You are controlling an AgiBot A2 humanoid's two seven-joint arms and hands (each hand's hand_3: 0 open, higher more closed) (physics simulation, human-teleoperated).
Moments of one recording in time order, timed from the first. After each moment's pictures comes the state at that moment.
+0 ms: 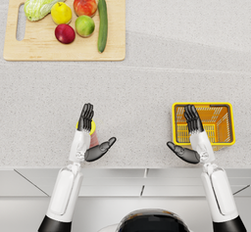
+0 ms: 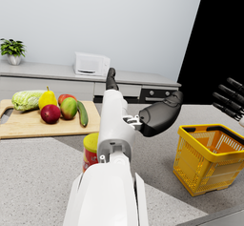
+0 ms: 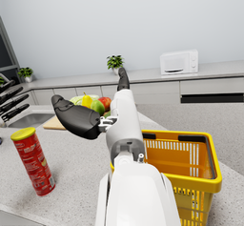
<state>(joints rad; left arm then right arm) 0.19 1.22 0.22 -1.79 1.00 0.04 0.04 0.19 -1.22 0.21 1.80 1.00 0.04 -0.04</state>
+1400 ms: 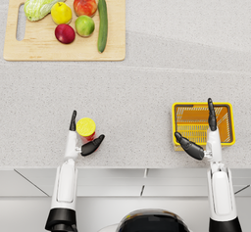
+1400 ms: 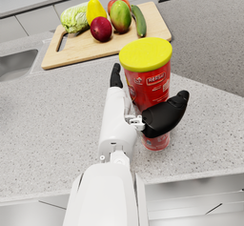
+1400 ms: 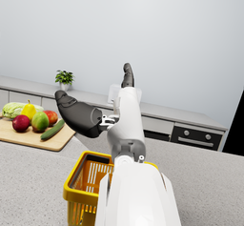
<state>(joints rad) 0.24 1.33 0.13 -1.18 1.51 -0.02 0.00 0.21 -1.31 0.07 1.85 1.47 0.00 0.00</state>
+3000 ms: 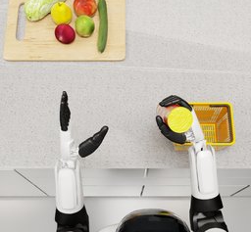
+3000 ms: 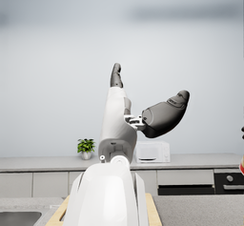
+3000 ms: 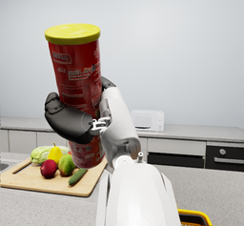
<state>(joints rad) 0.40 1.49 -0.09 -1.95 1.51 0.00 0.00 0.52 -1.53 0.09 1.68 1.47 0.24 0.01</state>
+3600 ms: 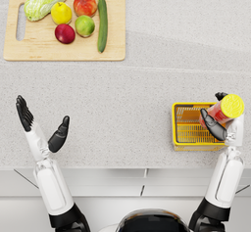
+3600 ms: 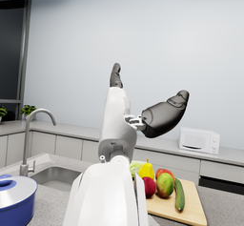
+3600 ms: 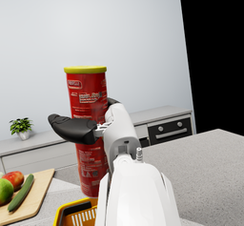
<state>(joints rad) 0.37 1.49 -0.31 -1.87 1.51 0.00 0.00 0.41 -1.55 -0.27 1.73 1.47 0.12 -0.33</state>
